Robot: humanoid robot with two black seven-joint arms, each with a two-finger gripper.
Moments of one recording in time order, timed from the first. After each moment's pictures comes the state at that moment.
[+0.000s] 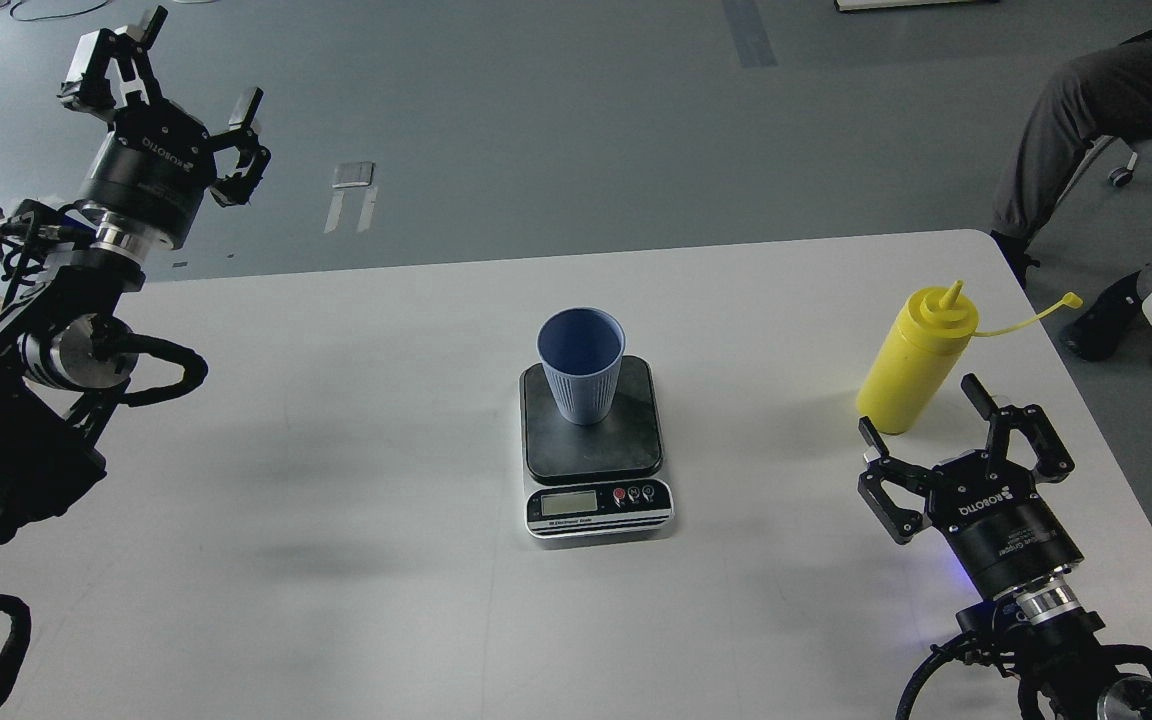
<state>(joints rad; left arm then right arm) -0.81 0.45 -0.81 -0.66 0.19 -0.49 -0.49 -0.26 0.00 1.56 1.43 0.06 0.49 -0.30</state>
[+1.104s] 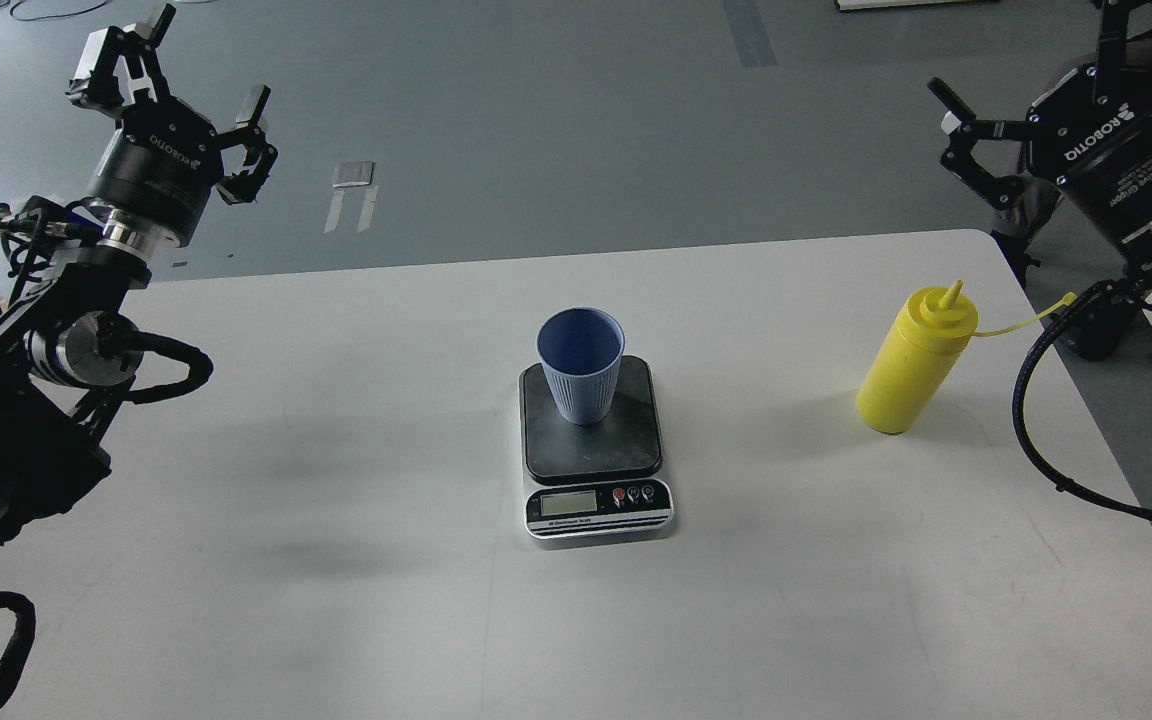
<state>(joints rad) -0.82 0.44 -0.81 -0.66 0.19 -0.49 -0.49 0.51 -0.40 1.49 1.23 -0.09 0.49 -0.30</state>
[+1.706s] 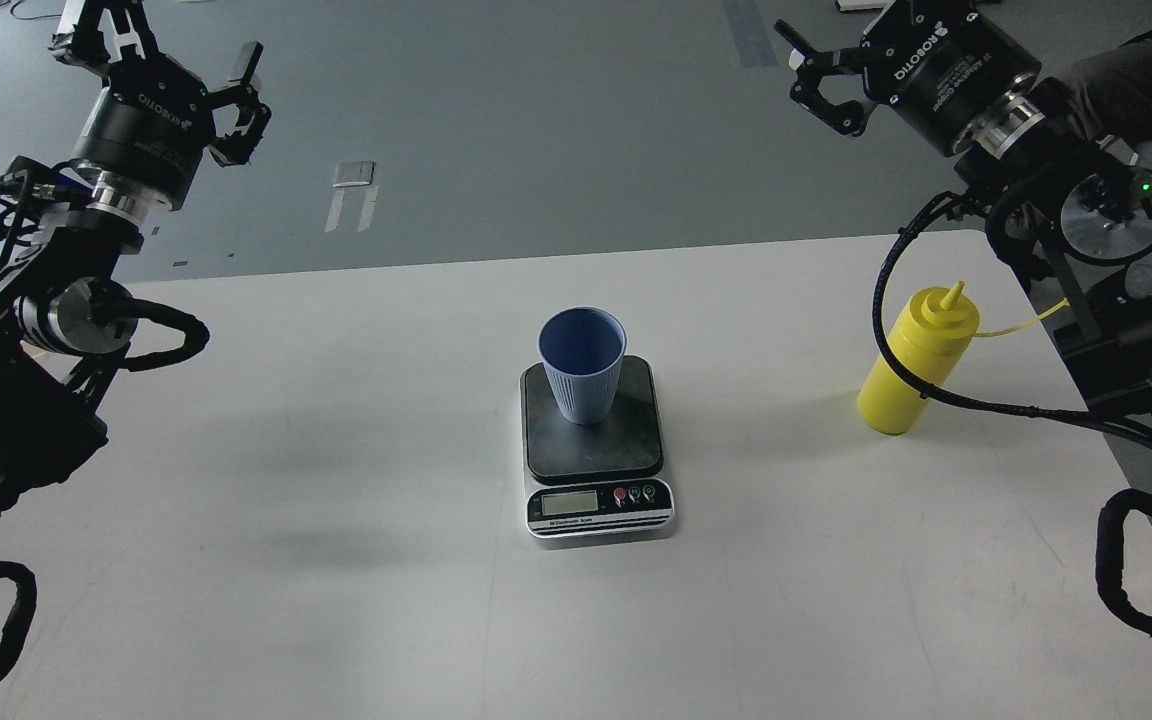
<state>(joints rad) -0.90 0.44 -0.81 -0.64 0.20 -0.49 -0.49 0.80 -0.17 1.34 0.92 -0.18 0.40 -0.30</state>
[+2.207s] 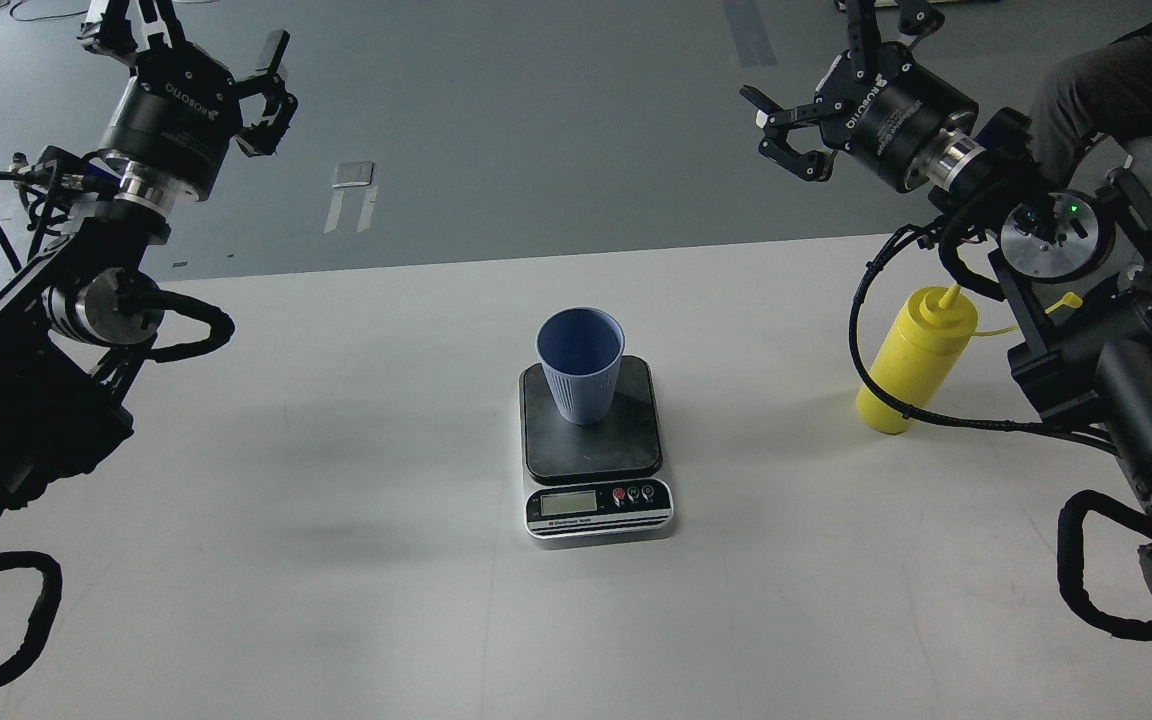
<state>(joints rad) -0.91 0.40 -0.81 -0.64 0.20 -0.49 -0.49 0.81 -0.13 1.35 0.87 -0.37 0.40 -0.29</state>
